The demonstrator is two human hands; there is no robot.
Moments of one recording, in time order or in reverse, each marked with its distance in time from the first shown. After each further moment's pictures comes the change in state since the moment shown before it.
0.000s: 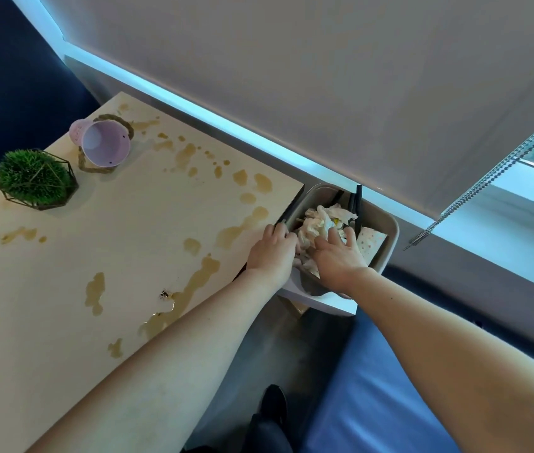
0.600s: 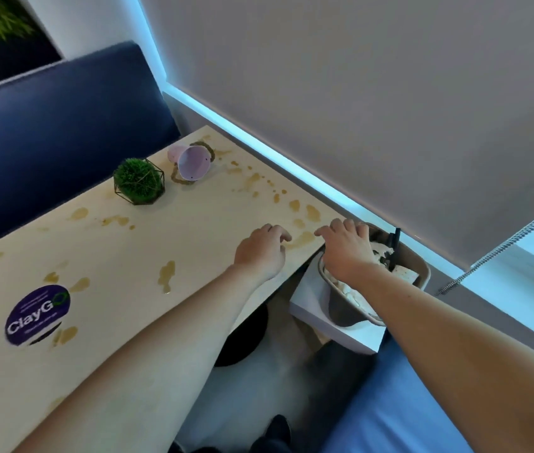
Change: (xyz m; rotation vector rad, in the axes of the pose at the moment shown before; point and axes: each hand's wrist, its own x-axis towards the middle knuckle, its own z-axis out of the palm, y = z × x) left_hand -0.067 -0.055 -0.098 -0.248 0.116 -0.258; right_hand -0.018 -0.047 -0.102 0.113 0.318 0.028
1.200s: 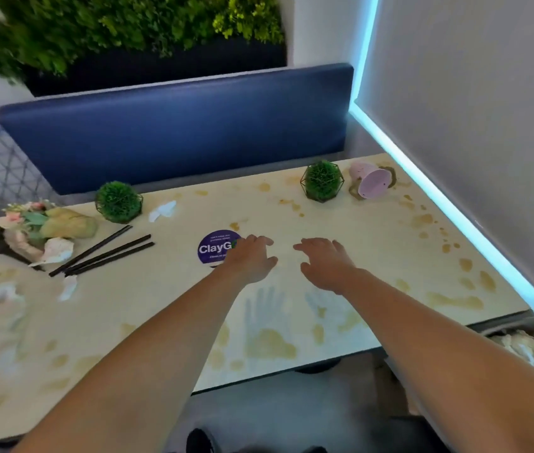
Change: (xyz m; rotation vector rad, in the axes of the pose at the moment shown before) left_hand -0.183 -0.234 -0.113 -0.073 0.099 -0.585; right_hand 0.003 -0.307 -0.031 0.067 -0.284 -0.618
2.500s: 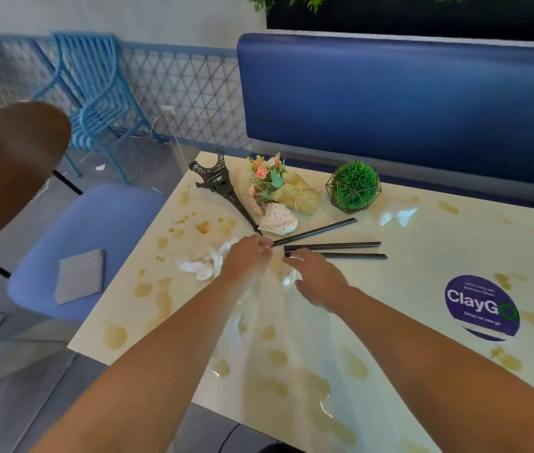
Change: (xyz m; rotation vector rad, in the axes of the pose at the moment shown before) left_hand -0.102 -0.480 -0.084 -0.542 0.361 -0.612; right_hand 0.183 -0.467 0.149 -0.117 -0.148 -0.614
